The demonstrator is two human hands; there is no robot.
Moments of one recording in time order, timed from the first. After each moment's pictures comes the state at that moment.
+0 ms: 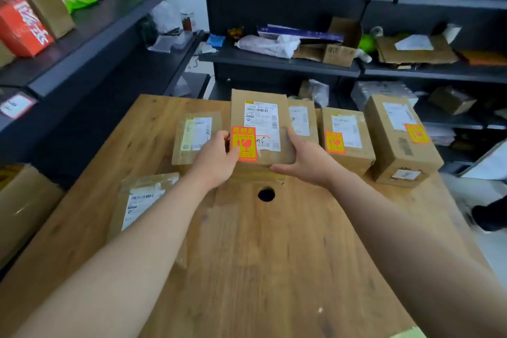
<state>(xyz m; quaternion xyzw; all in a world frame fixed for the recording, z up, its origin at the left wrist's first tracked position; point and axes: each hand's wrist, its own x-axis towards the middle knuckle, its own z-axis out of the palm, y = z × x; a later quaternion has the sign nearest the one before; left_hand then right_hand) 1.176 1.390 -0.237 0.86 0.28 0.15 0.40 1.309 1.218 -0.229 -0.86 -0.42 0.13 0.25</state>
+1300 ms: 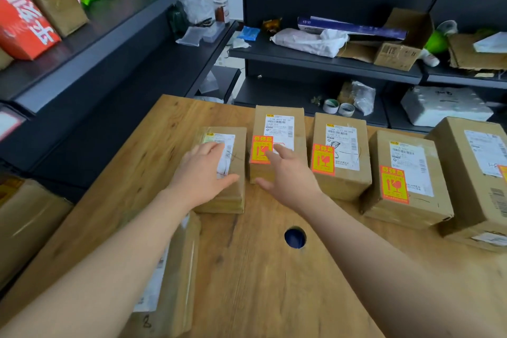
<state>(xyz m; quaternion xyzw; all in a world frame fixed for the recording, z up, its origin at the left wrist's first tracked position) 1.200 1.509 -0.284 0.95 0.27 0.08 0.11 1.342 1.359 -0.290 -0.86 -0.49 0.06 0.15</state>
